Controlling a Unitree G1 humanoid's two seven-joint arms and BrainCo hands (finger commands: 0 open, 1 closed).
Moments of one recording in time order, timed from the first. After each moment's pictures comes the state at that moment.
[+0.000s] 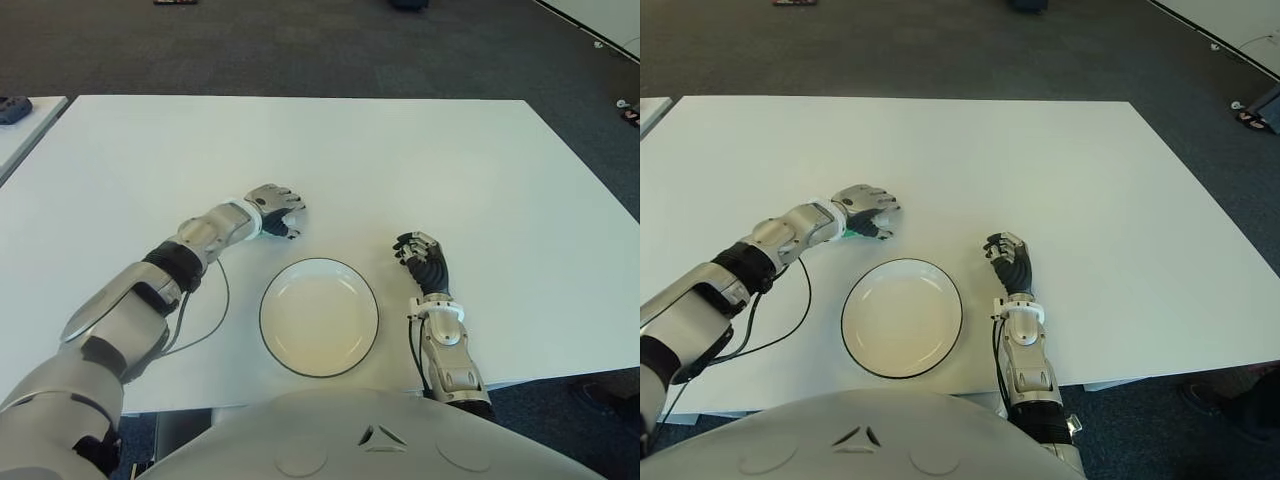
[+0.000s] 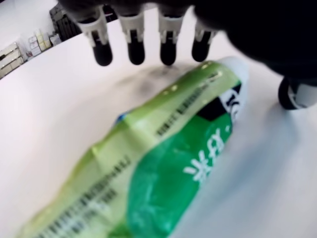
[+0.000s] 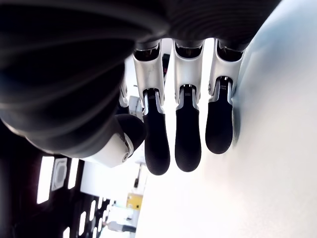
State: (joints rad) left arm -0.62 0.47 -0.76 0.74 1.03 -0.24 -0.09; right arm 0.21 -0.04 0.03 0.10 -0.19 -0.12 -0.16
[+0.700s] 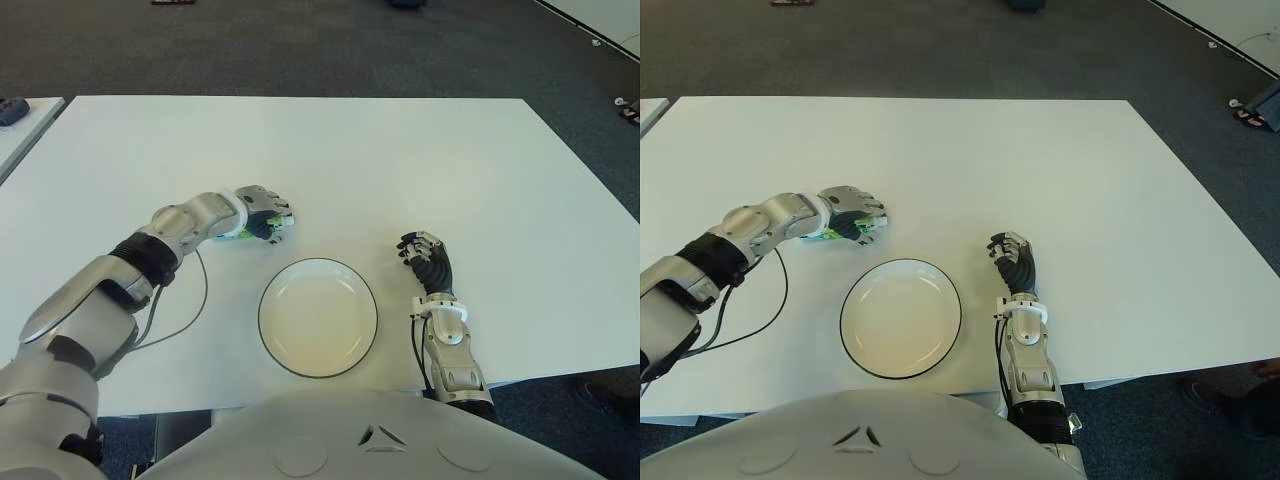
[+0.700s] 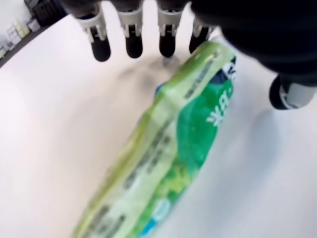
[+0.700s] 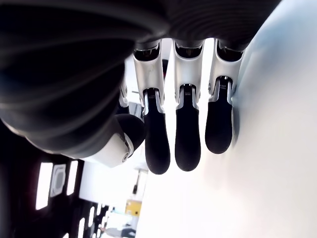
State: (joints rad) left arm -0.61 0.64 -0.73 0.57 0.95 -0.33 -0.34; right arm 0.21 -0.04 0.02 0.09 -0.19 -0.11 -0.16
